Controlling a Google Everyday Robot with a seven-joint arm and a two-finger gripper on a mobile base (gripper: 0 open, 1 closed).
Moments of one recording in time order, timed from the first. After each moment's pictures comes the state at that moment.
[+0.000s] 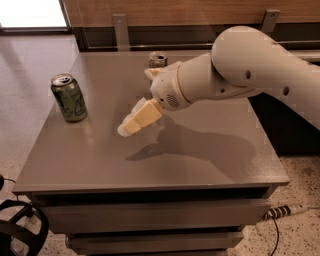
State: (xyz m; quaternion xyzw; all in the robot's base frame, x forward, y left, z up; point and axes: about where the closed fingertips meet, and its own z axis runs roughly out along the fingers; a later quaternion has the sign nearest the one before) arm 0.546 0.054 0.898 -0.55 0.67 0.24 0.43
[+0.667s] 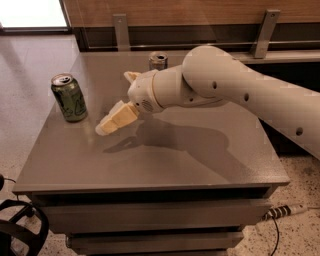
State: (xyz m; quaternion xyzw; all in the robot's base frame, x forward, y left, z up) arm 0.568 0.111 0.880 -0.54 0.65 0.27 0.46
